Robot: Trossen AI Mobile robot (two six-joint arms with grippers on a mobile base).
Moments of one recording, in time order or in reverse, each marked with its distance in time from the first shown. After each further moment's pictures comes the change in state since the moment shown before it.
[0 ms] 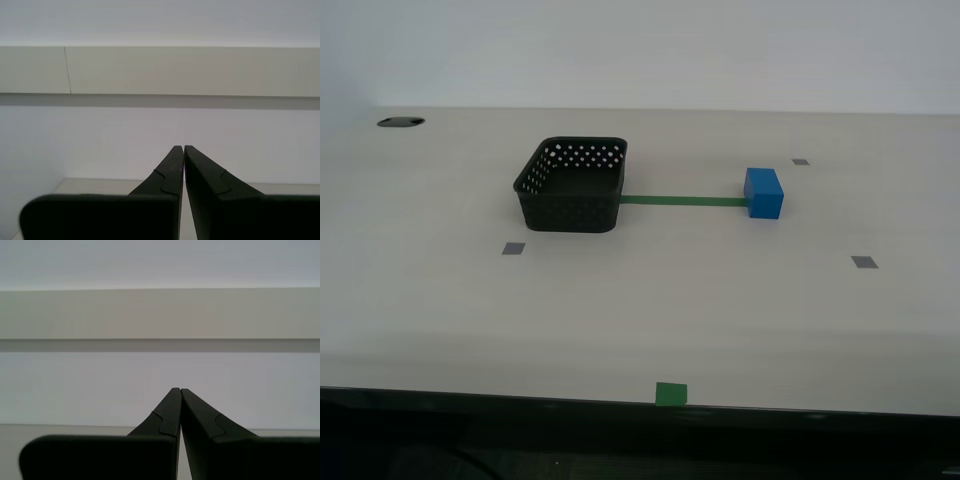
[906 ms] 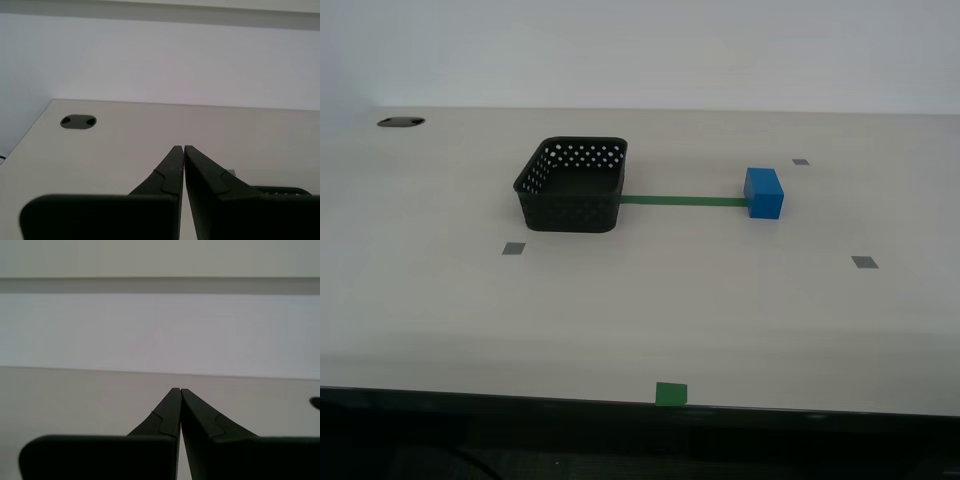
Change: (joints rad) arm 0 0.011 0.006 0.047 -0.283 -0.046 -0.002; arm 1 -0.002 0.013 0.219 -0.611 0.038 -0.037
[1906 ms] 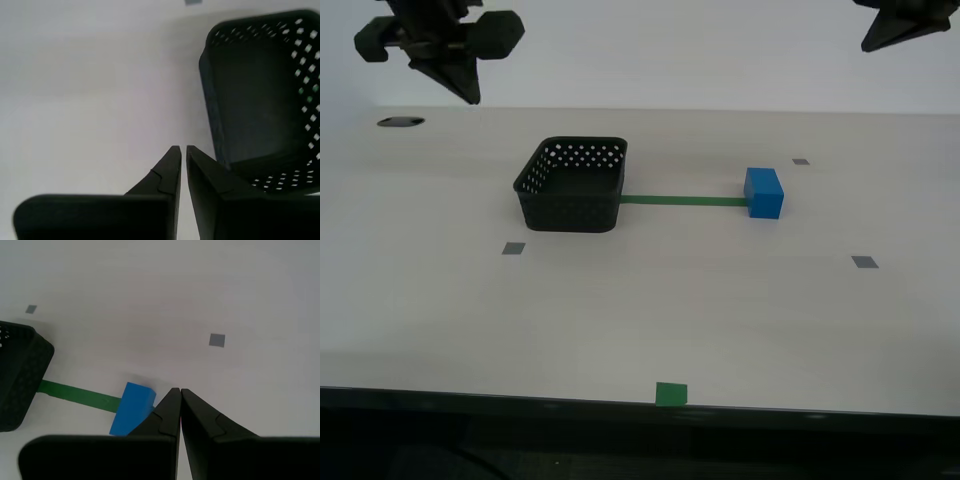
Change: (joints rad) arm 0 0.085 0.393 0.492 -0.751 -0.161 0.026; arm 1 -0.214 0.702 0.580 -0.716 0.022 0.027
